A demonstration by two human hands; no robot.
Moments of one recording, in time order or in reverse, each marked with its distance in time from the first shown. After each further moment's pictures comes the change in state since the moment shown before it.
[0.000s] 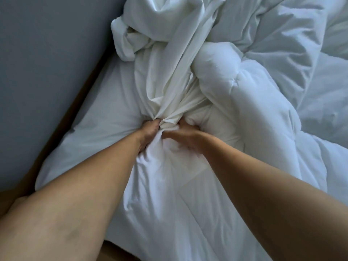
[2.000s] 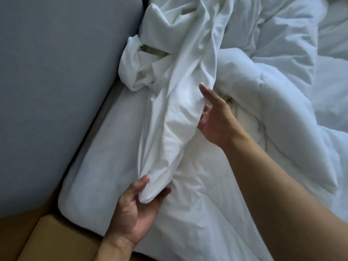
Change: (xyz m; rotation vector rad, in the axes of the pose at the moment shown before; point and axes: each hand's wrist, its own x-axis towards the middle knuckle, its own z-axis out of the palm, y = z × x) left_hand -0.164 -0.092 -0.093 -0.987 -0.341 0.033; right_hand -0.059 -0.061 -0.018 1.362 0.089 -0.209
